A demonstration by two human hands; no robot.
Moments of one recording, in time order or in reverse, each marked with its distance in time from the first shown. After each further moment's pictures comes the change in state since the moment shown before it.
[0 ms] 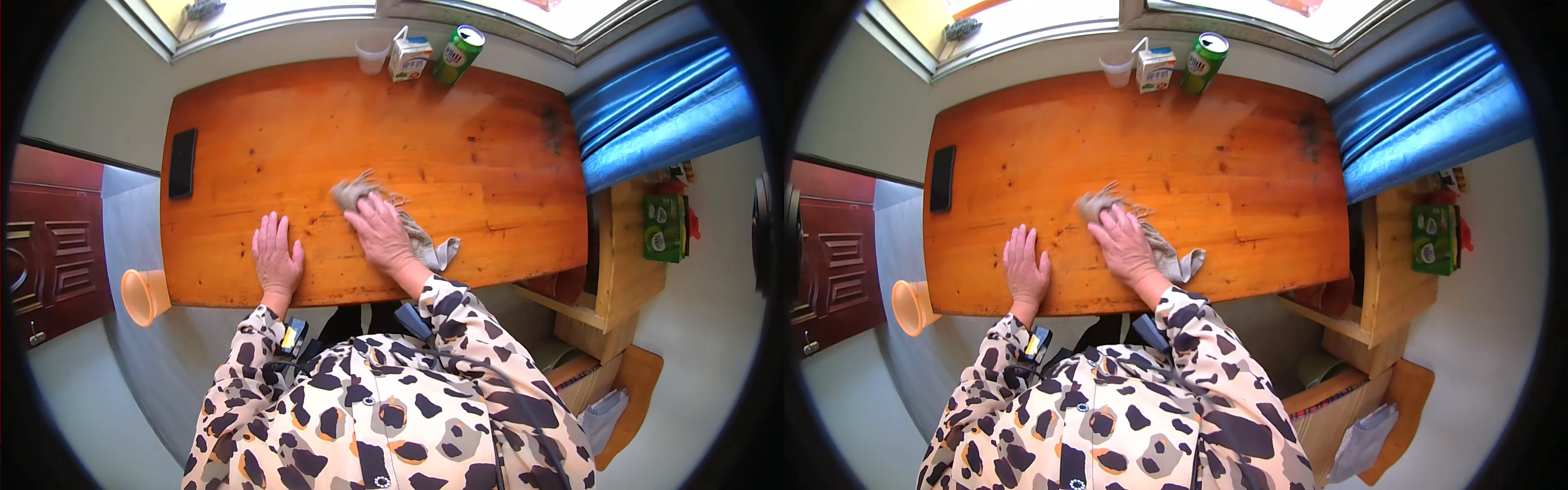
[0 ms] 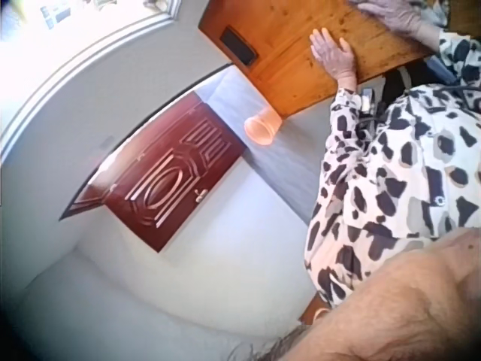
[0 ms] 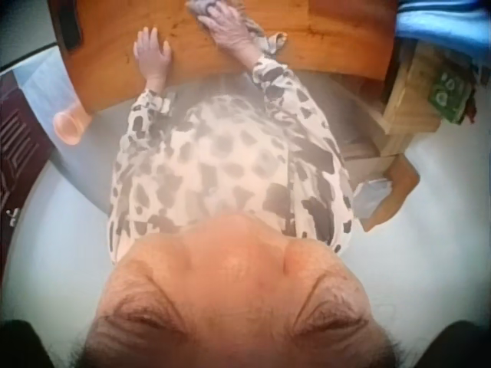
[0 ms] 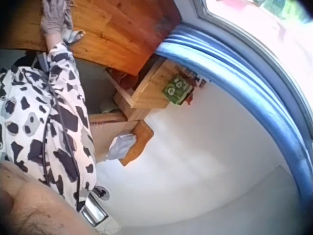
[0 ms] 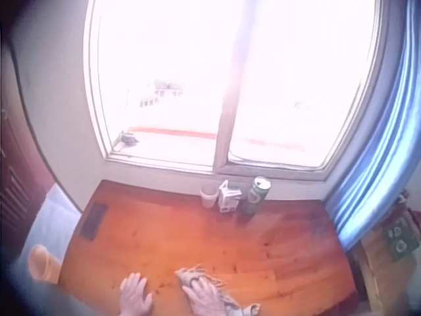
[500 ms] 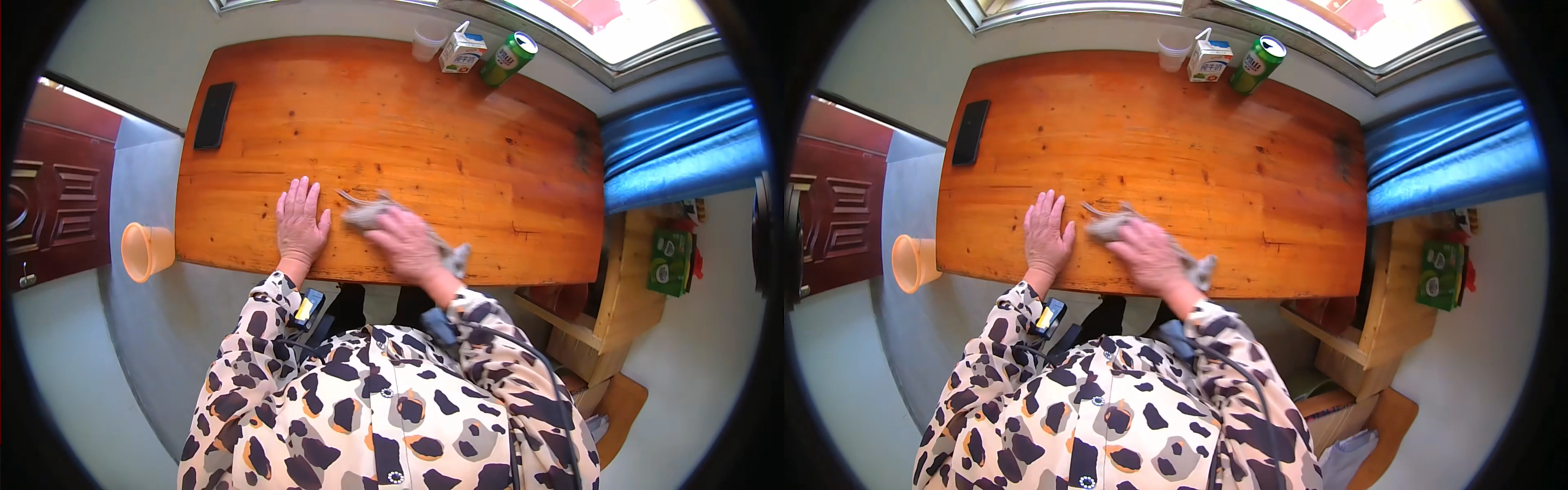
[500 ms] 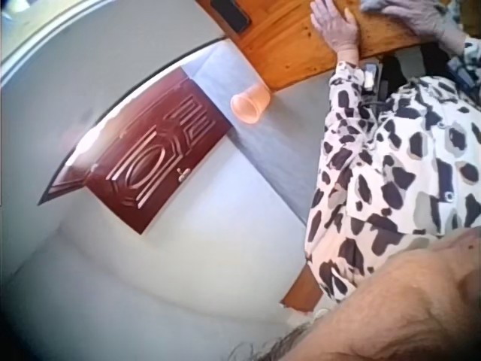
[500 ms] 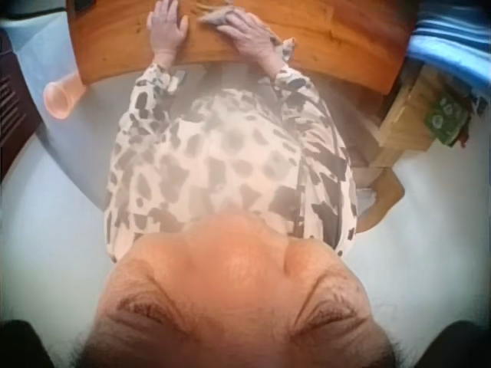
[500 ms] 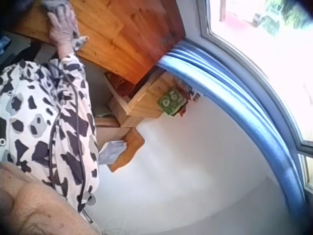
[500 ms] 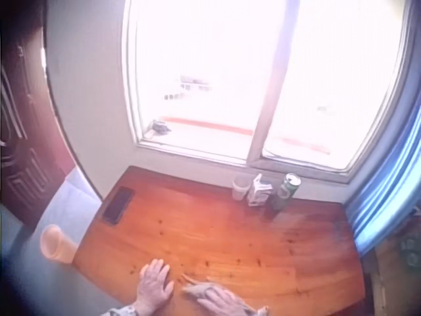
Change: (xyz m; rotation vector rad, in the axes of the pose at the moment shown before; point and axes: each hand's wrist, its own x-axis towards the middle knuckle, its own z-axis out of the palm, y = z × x) left_hand -0.006 -0.001 -0.004 -0.002 0.008 0.004; right_hand -0.040 -0.027 -0.028 0.290 -0.185 -0.285
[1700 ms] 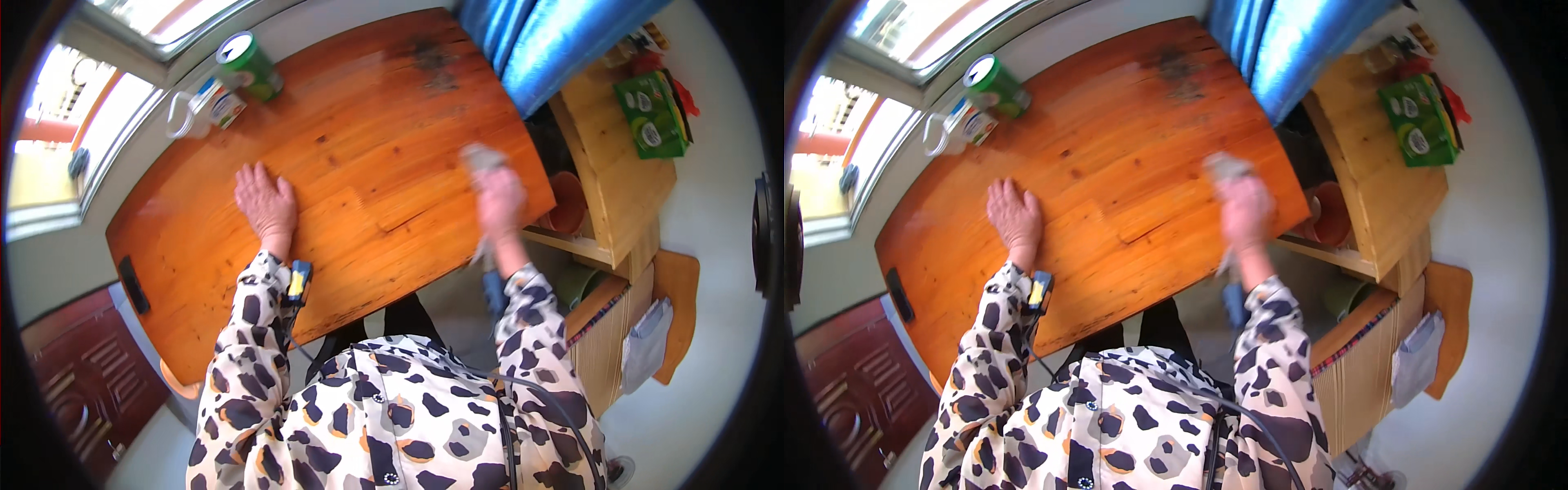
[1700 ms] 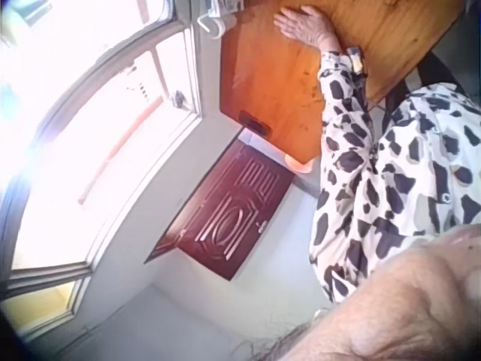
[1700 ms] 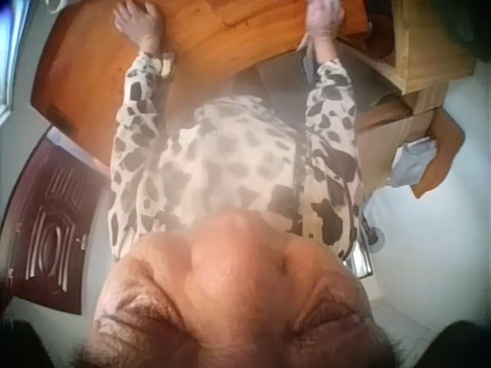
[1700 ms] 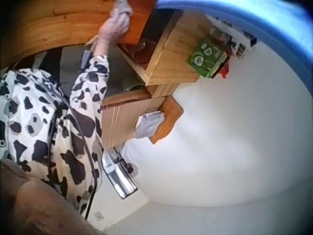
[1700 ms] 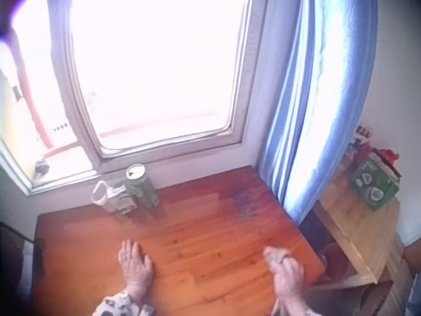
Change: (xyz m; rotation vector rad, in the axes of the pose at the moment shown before) left_hand 0.179 0.219 0.093 0.098 0.021 0.050; right_hand -0.246 0.215 -0.189 -0.470 0.367 0.893
